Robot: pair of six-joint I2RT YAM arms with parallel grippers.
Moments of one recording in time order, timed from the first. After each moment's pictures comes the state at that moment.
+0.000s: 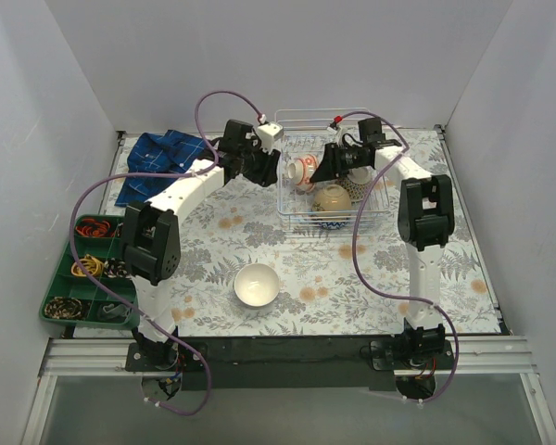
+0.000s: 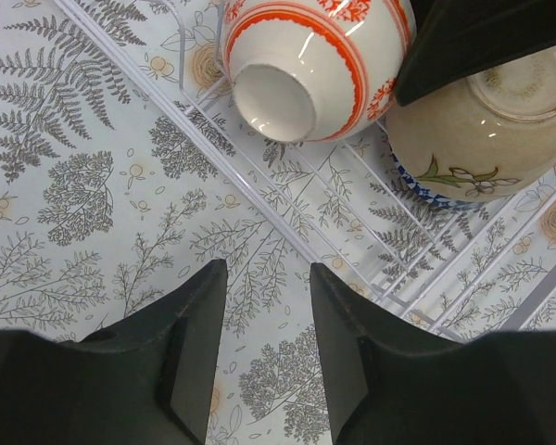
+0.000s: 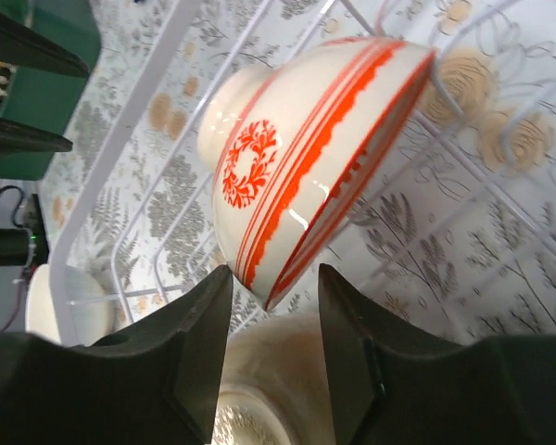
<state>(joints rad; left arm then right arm) -0.44 1.94 1.65 -0.40 0.33 0.12 0.19 2.29 1.85 -0.44 -1.03 -0.01</state>
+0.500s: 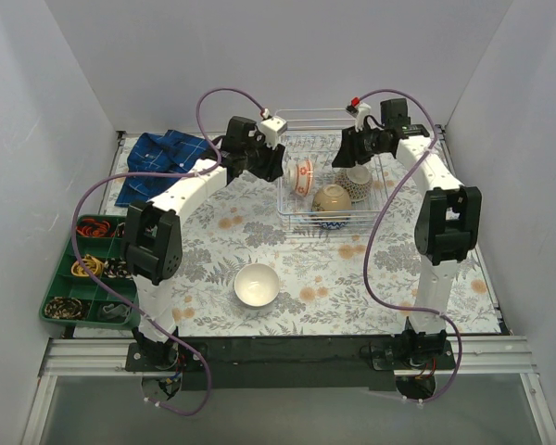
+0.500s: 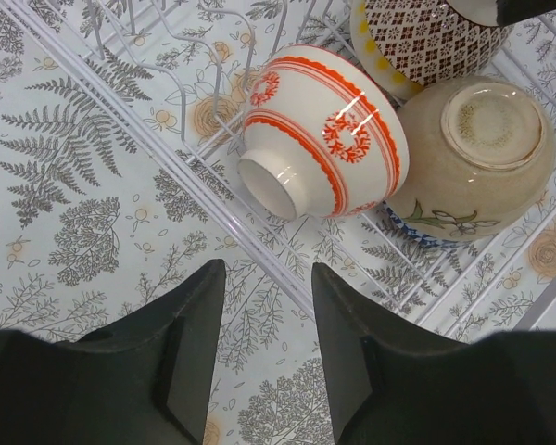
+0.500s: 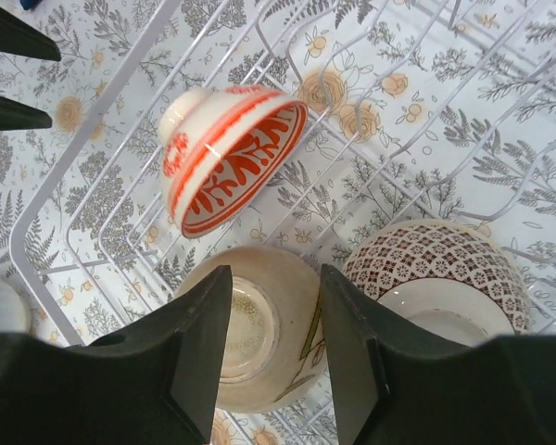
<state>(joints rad) -0.45 1.96 1.66 -0.32 0.33 0.10 0.15 2.06 1.83 -0.62 -0.74 -0.20</state>
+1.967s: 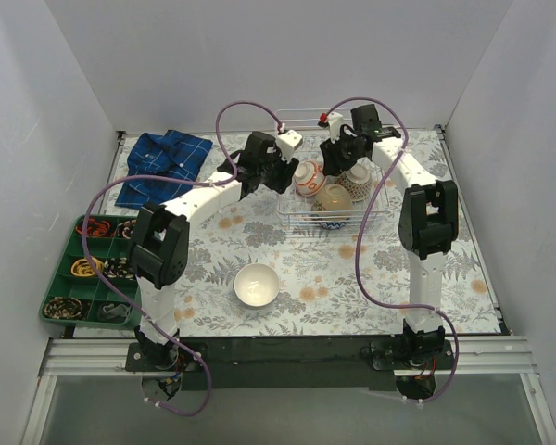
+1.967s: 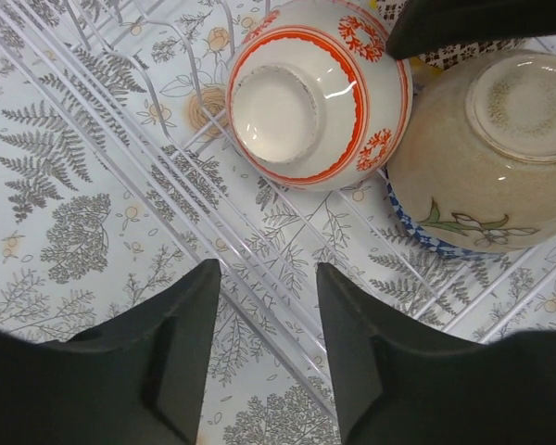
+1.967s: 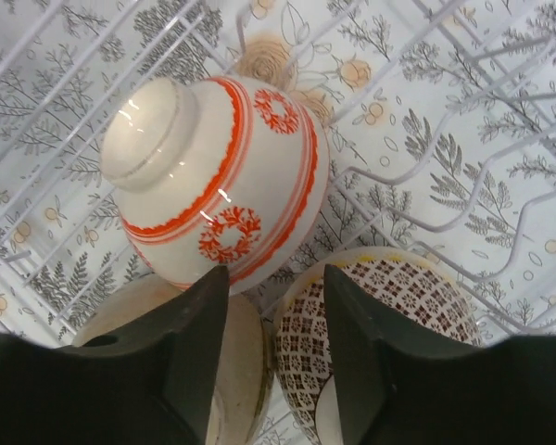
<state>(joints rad) -0.56 1.95 1.56 -0.21 0.13 0.13 0.26 2.17 1.90 -0.64 -0.46 -0.39</state>
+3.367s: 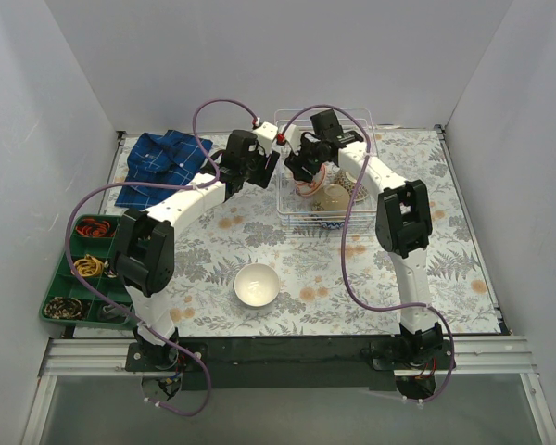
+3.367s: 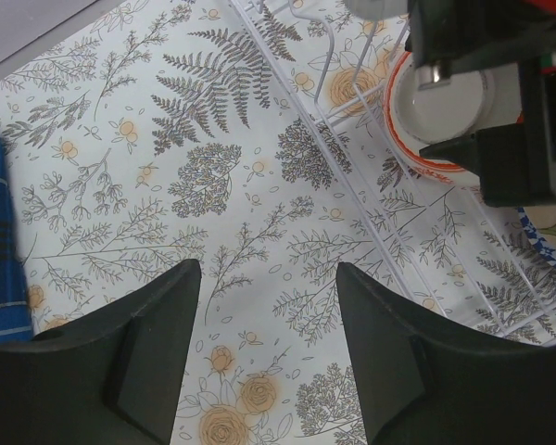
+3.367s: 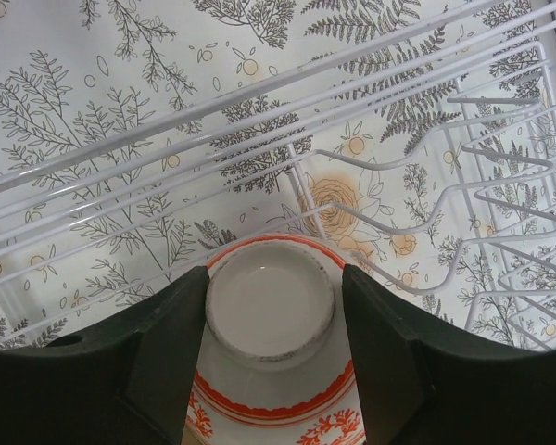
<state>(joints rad) -0.49 1.84 1.46 -0.18 -0.07 0.10 0.43 2.28 2.04 -0.61 -0.44 -0.71</state>
